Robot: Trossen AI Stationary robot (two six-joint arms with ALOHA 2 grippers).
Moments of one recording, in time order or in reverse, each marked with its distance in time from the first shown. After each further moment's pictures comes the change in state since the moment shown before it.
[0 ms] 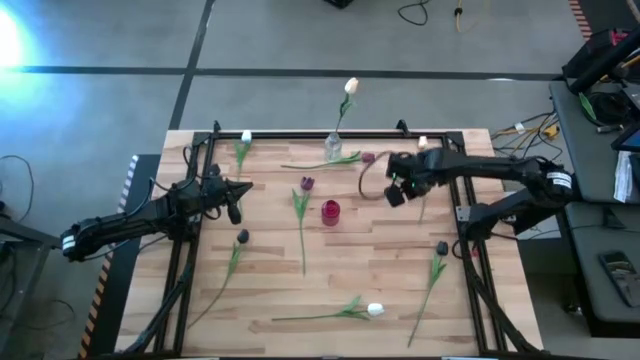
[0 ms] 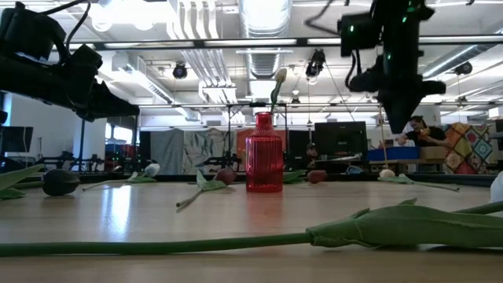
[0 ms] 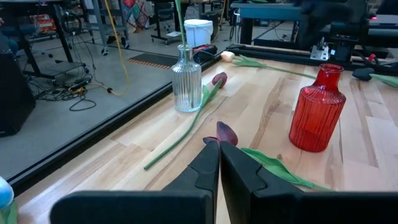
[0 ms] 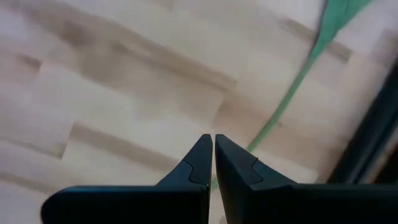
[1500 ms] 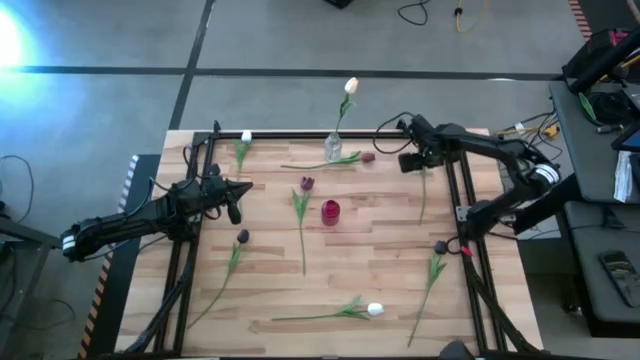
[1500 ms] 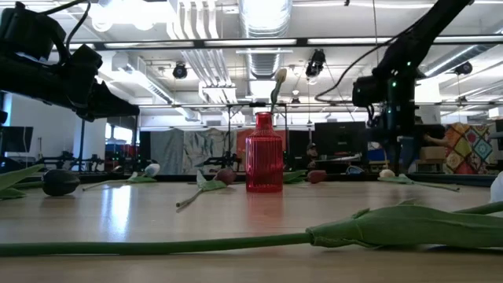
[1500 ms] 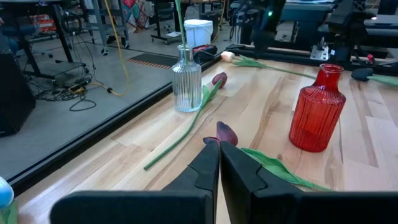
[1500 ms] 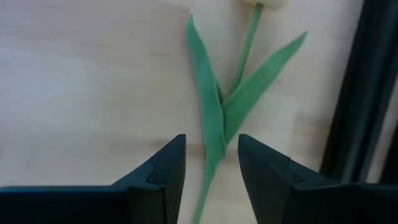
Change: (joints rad) left arm 0.000 0.000 0.000 0.000 0.000 0.000; right arm -0.564 0.158 -0.140 0.361 0.039 -0.340
